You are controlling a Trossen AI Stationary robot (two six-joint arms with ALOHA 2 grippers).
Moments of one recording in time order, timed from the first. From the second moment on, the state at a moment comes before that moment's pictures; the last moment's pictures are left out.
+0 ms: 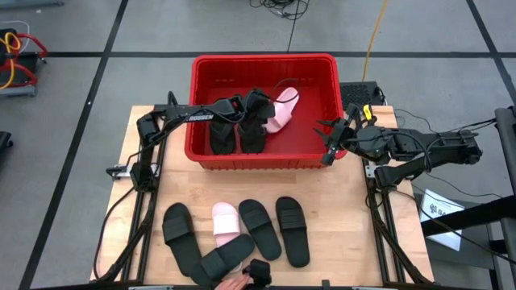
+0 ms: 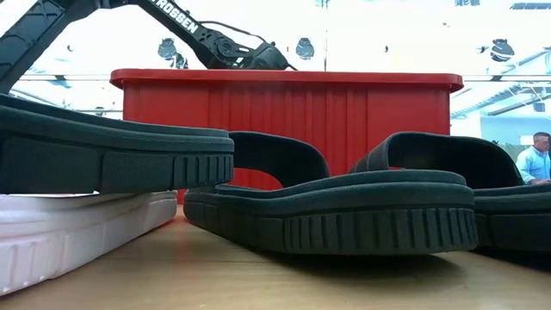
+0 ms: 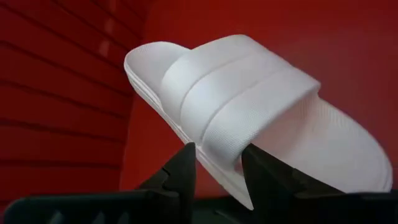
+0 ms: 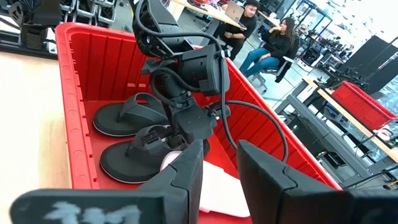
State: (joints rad) left arm 0.48 2.02 1.53 -0.22 -0.16 0.63; right arm 0.12 0.97 1.11 -0.51 0.74 -0.23
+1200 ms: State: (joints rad) left arm 0.35 2.10 1.53 0.15 -0.43 0.01; right arm 0.12 0.97 1.11 -0.49 0.74 -0.28
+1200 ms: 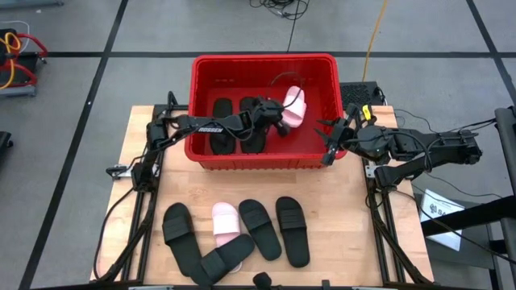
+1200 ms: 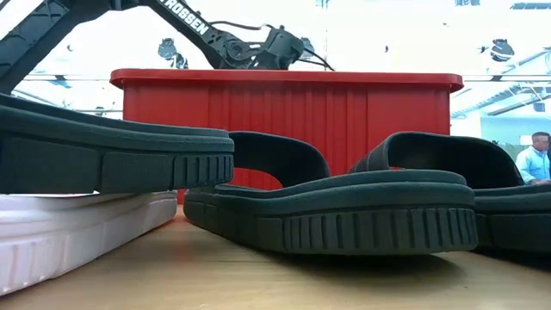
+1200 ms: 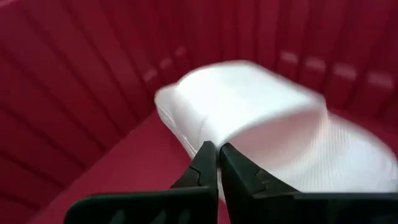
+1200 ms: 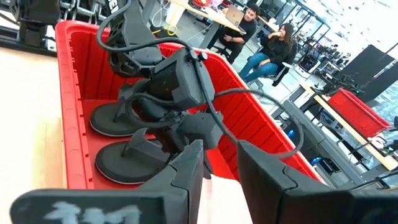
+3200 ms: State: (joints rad) left arm 0.36 1.96 1.53 0.00 -0.30 -0.10; right arm 0.12 0.97 1.11 -0.45 0.73 -0.33
